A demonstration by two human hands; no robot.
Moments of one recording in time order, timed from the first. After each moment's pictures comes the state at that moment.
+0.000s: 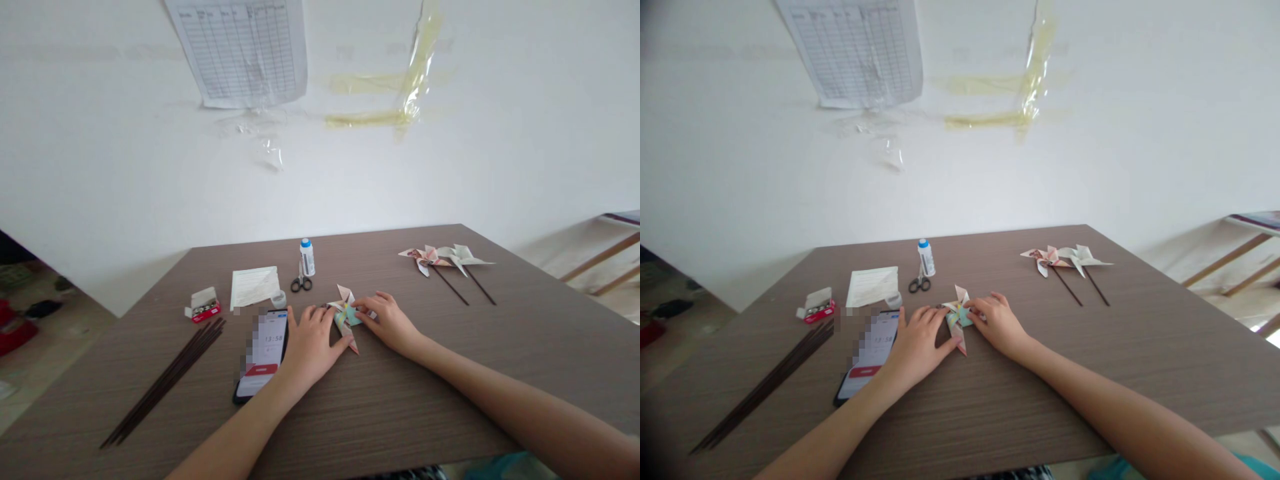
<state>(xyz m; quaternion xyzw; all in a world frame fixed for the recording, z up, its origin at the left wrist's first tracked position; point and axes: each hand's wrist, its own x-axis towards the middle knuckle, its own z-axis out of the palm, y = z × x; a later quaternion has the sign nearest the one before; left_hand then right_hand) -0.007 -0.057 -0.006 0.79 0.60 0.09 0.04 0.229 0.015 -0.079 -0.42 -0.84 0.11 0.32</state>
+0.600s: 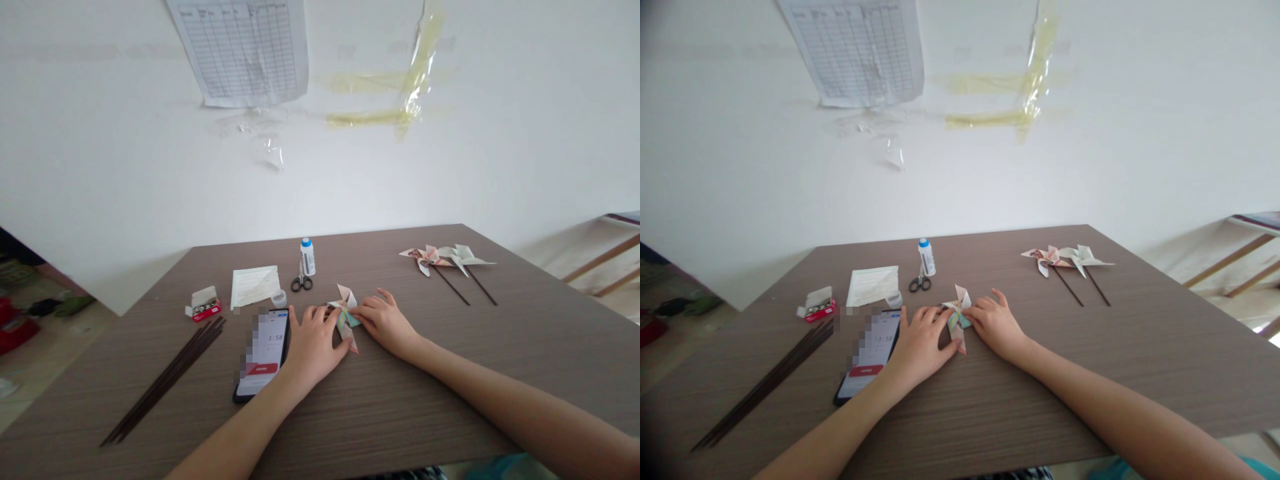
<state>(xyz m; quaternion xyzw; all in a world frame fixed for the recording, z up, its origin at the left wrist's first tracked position) -0.003 -0.058 -0.008 0.79 0.60 0.09 0.05 0.225 0.010 -0.078 -0.41 -0.87 0.02 0.26</state>
